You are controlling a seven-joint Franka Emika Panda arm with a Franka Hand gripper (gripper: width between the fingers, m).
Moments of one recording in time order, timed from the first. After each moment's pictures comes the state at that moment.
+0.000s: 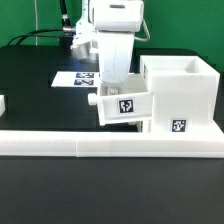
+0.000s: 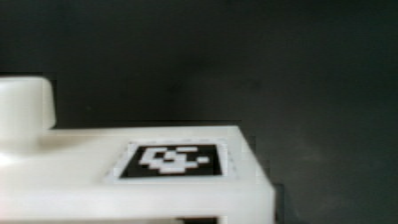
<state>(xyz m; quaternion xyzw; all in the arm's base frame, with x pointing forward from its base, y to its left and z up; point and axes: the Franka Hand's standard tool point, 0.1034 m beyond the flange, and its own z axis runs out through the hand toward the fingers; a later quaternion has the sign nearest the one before) 0.543 0.003 0.050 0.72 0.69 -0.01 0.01</state>
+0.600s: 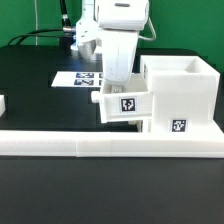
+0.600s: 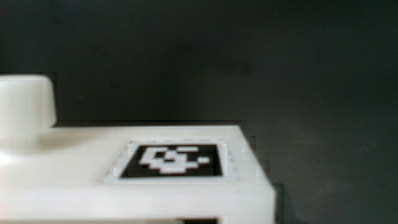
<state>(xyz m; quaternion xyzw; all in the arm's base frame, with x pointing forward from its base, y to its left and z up) 0.541 0.009 0.051 0.74 0.67 -0.01 0.01</state>
